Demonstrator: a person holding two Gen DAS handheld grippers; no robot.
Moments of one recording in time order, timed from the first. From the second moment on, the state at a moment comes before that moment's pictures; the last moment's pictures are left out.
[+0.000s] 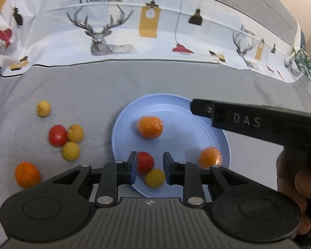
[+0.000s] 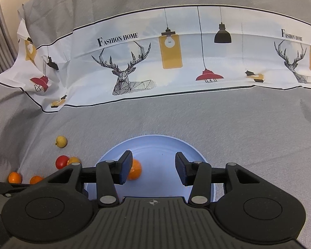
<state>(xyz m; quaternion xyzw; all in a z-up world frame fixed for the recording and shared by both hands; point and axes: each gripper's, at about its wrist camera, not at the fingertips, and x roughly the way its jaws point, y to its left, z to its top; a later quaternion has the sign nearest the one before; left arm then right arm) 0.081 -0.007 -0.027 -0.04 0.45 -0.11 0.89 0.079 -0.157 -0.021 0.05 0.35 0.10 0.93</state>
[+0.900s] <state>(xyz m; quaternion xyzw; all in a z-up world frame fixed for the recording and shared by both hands) 0.084 0.131 -0.018 -0.07 0.44 0.33 0.83 0.097 -0.061 -0.027 0.10 0.37 0.20 0.90</state>
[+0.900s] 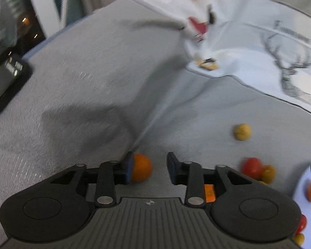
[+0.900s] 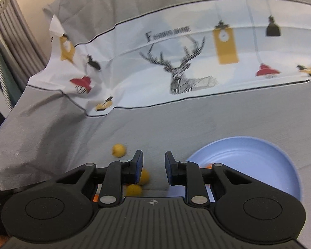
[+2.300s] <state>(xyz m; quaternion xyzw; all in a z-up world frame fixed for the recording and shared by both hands) 0.070 0.128 -0.007 -0.12 0.45 0.26 0.85 0.097 -0.058 -0.026 0.02 0.37 0.22 0.90</state>
